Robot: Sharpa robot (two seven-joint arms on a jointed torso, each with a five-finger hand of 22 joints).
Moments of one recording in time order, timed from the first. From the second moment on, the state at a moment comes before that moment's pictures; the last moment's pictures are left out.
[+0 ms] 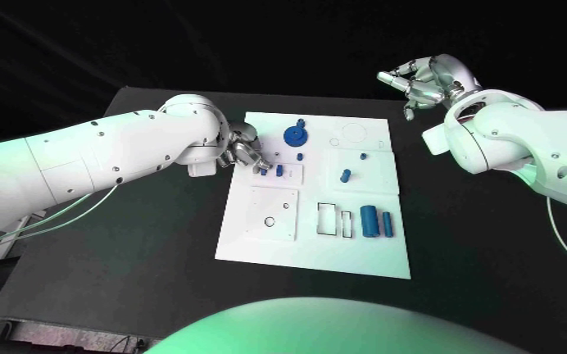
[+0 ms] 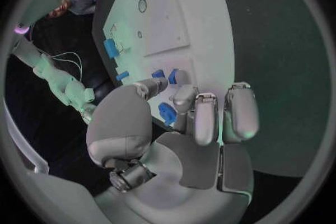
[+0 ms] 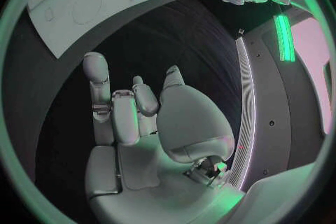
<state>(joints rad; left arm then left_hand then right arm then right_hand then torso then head) 1.24 -0.74 -0.04 1.40 -1.11 0.27 -0.46 0.92 -0.21 0.62 0.25 0.34 0.89 0.03 0.80 0.75 1.33 -0.04 1.24 1.01 1.47 -0.08 1.49 1.31 0.08 1.39 0.03 1.41 1.23 1.35 -0.86 -0.15 1.49 -0.68 -0.60 0.00 1.26 0.08 -0.25 0.29 0.19 0.73 0.16 0.40 0.38 1.30 0.08 1.23 1.20 1.47 0.01 1.35 1.22 0.14 1.25 0.10 0.75 0.94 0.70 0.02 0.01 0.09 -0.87</state>
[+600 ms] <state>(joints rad) 1.24 -0.78 -0.01 1.44 -1.02 0.05 -0.35 0.99 -0.20 0.57 0.27 0.35 0.83 0.06 0.78 0.75 1.23 -0.01 1.15 0.87 1.47 -0.08 1.48 1.31 0.09 1.31 0.03 1.31 1.07 1.35 -0.86 -0.15 1.48 -0.68 -0.60 0.00 1.26 0.08 -0.25 0.29 0.19 0.73 0.16 0.40 0.37 1.30 0.08 1.23 1.20 1.47 0.01 1.35 1.21 0.14 1.25 0.10 0.75 0.94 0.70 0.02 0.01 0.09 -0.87</state>
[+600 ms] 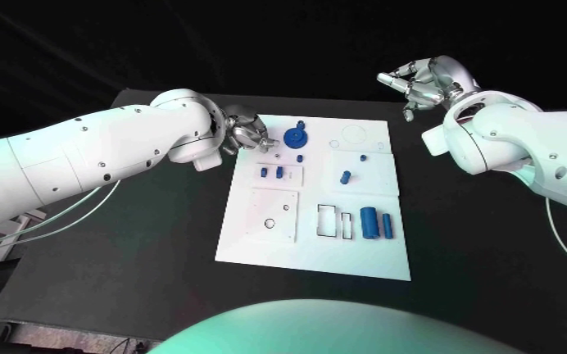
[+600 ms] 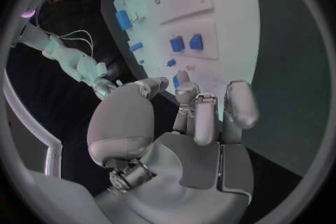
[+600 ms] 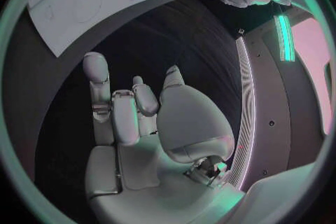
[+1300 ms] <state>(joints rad) 1.21 -0.66 -0.06 1.39 -1.37 -0.25 0.03 1.40 -0.23 0.44 0.13 0.21 0.62 0.16 0.45 0.41 0.71 0.15 0.55 0.23 1.01 0.07 0.91 0.70 0.17 0.92 0.16 0.77 0.50 1.35 -0.85 -0.15 1.47 -0.68 -0.60 0.00 1.26 0.08 -0.26 0.29 0.19 0.73 0.16 0.40 0.37 1.30 0.08 1.23 1.20 1.46 0.01 1.35 1.21 0.14 1.25 0.10 0.75 0.94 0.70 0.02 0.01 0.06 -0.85</state>
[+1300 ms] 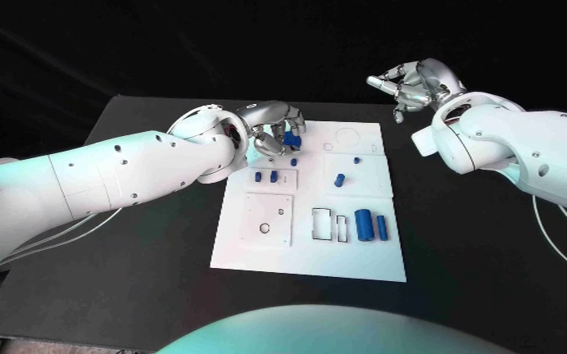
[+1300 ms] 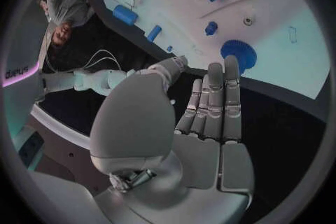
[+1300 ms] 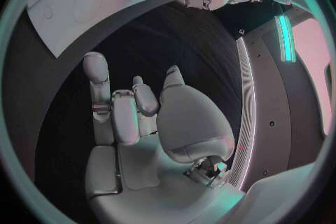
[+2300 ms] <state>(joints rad) 1.21 -0.60 -0.06 1.32 -1.64 -0.07 0.04 1.49 -0.23 0.45 0.21 0.21 0.83 0.16 0.36 0.28 0.87 0.12 0.51 0.10 1.13 0.05 1.27 0.72 0.17 0.98 0.15 0.94 0.62 1.35 -0.84 -0.15 1.47 -0.68 -0.60 0.00 1.26 0.09 -0.26 0.29 0.19 0.73 0.16 0.40 0.37 1.30 0.08 1.23 1.20 1.46 0.01 1.35 1.21 0.14 1.25 0.10 0.75 0.94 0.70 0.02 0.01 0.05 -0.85</state>
